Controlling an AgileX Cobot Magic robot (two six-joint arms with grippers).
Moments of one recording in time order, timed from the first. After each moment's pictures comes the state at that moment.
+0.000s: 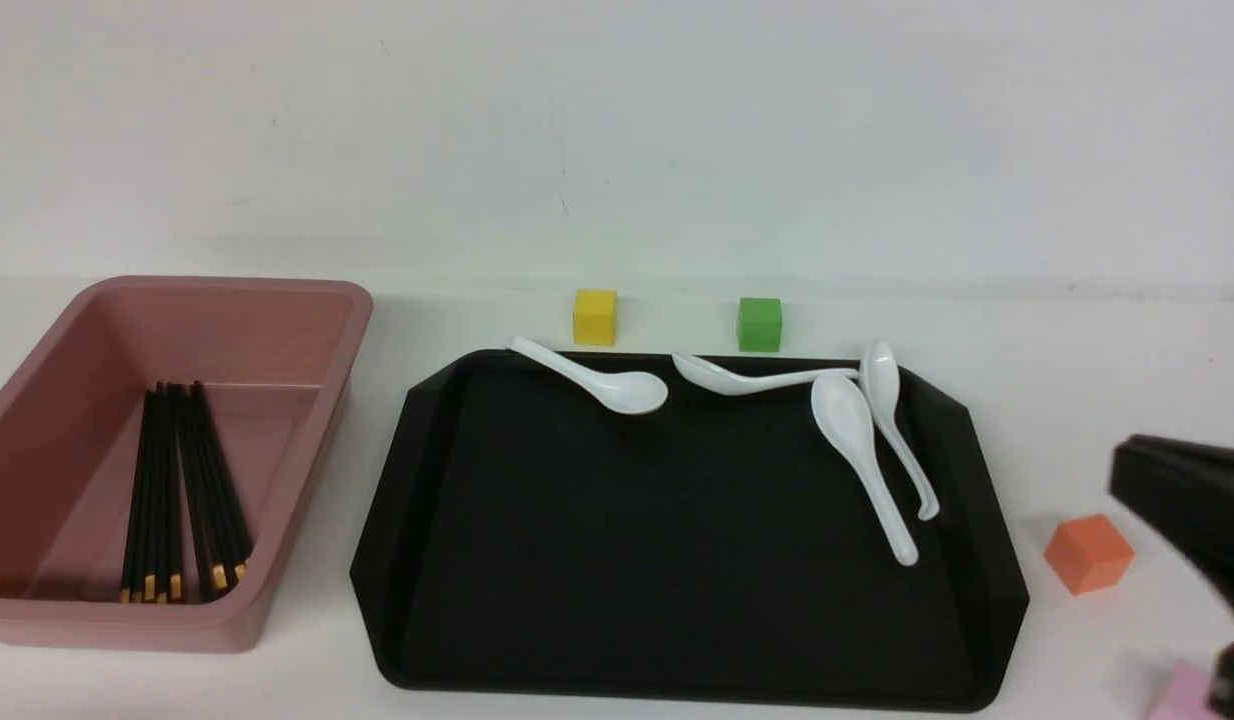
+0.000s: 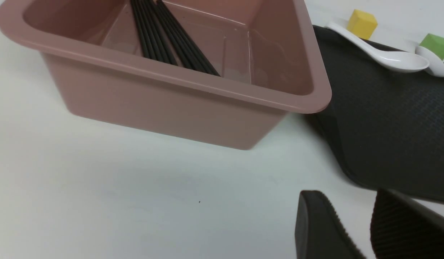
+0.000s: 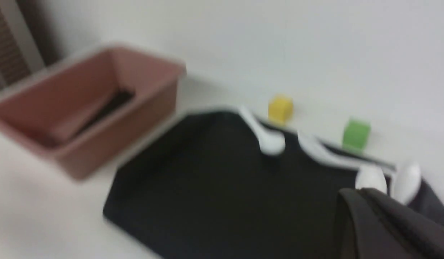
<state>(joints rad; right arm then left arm) 0.56 0.62 -0.46 0.04 0.08 0.08 -0.04 -0.01 0.03 -0.19 0.38 -0.13</state>
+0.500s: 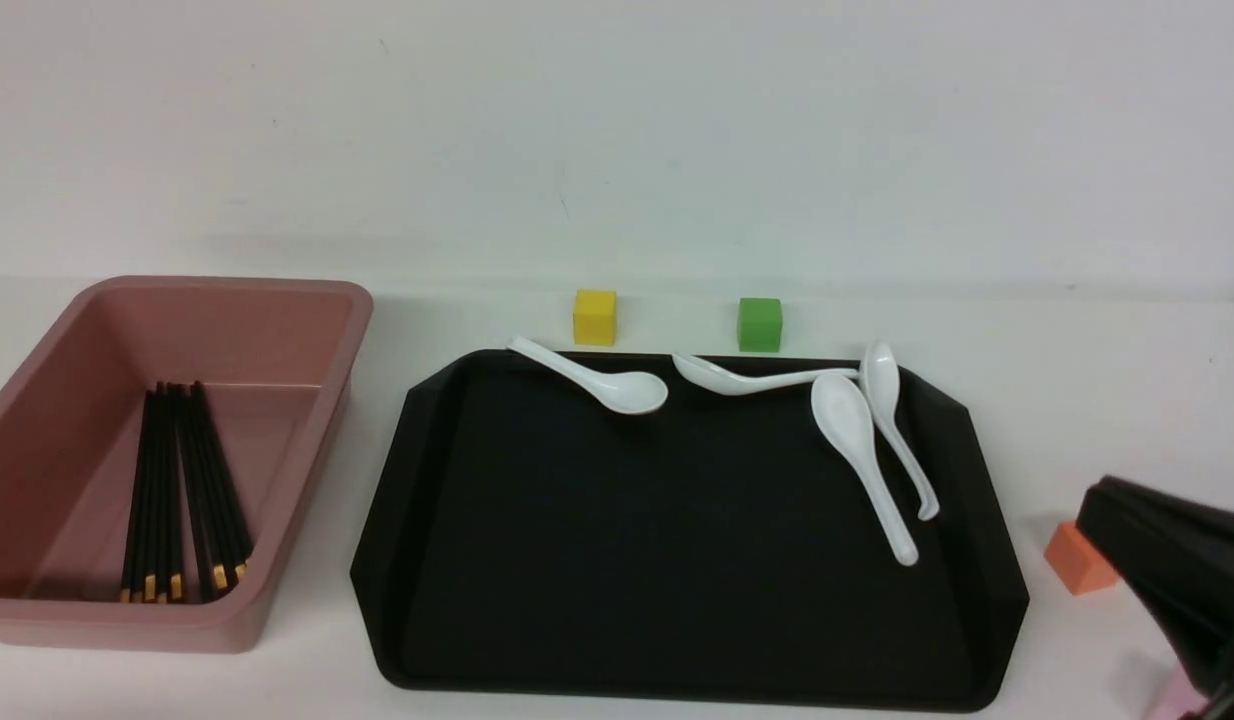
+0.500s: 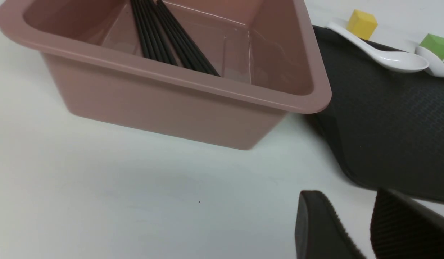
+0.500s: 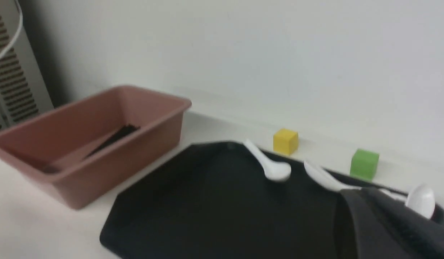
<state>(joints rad) 0.56 0.61 -0.28 0.03 -0.18 0.09 -0.04 -0.01 0.03 -0.19 0.38 -0.13</state>
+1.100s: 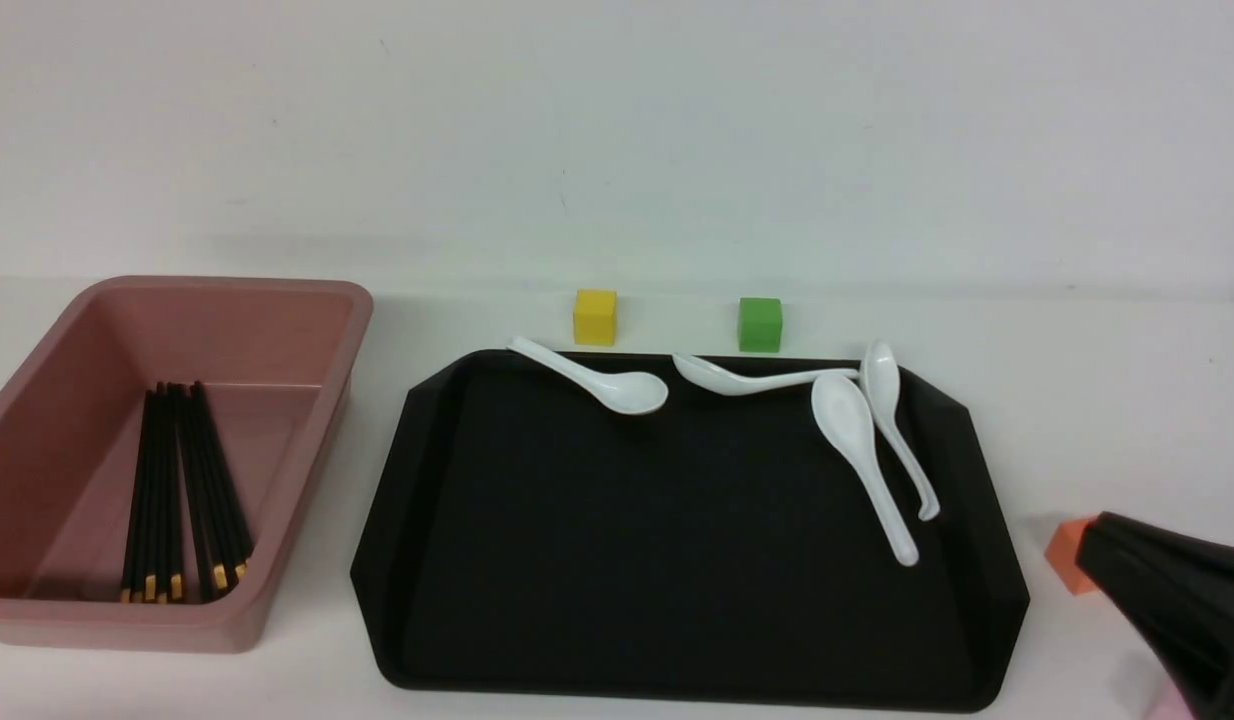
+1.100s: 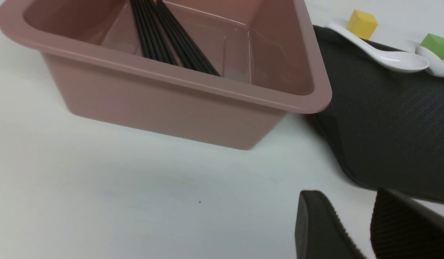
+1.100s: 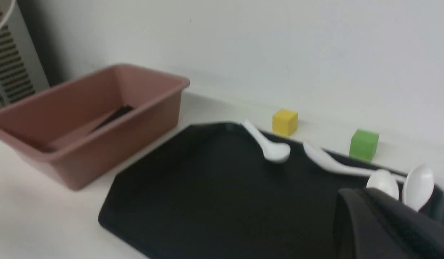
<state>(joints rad) 0.55 0.56 -0.25 0.02 -0.16 0.08 -0.04 -0.01 0.03 -0.19 0.38 -0.13</state>
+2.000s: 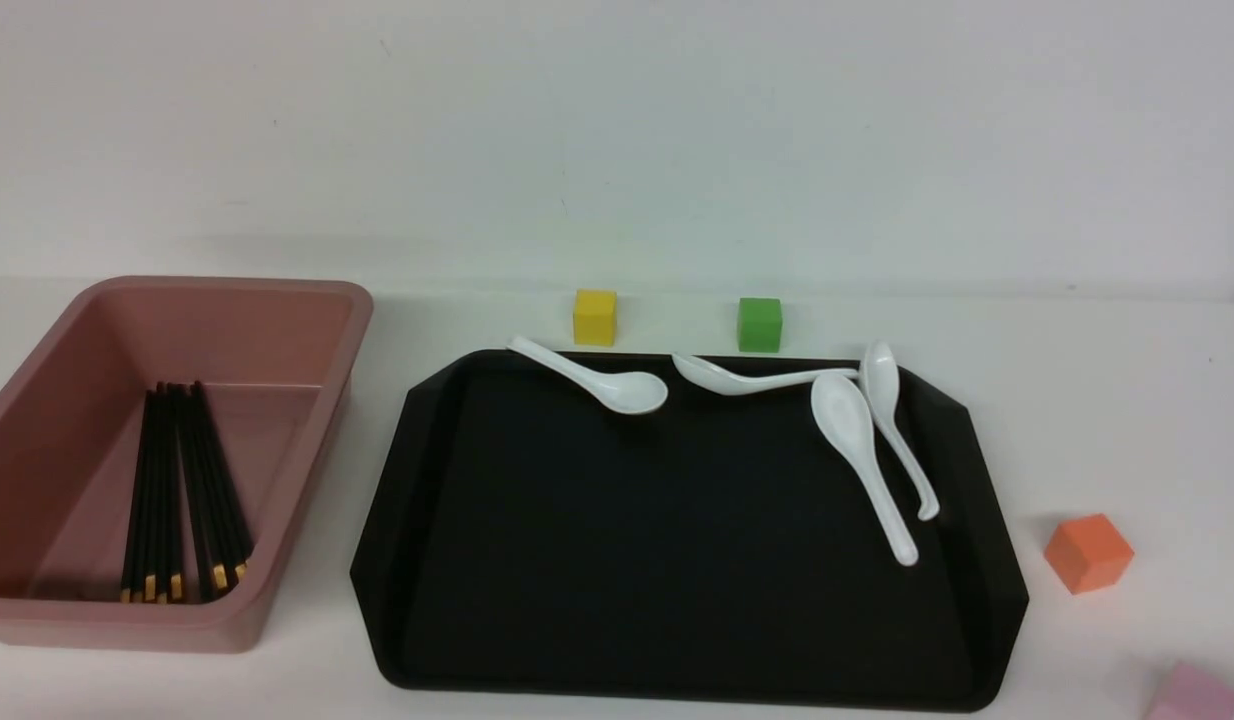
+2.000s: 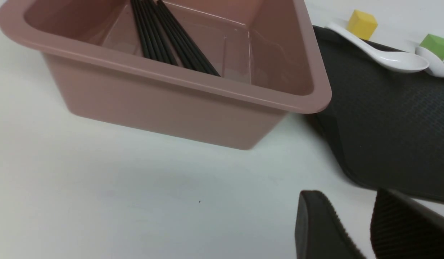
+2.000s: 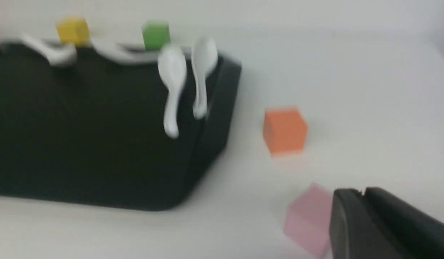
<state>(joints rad) 0.06 -0.01 0.02 0.01 0.34 0.04 -0.04 -0.01 0.03 -0.19 0.38 -0.13</state>
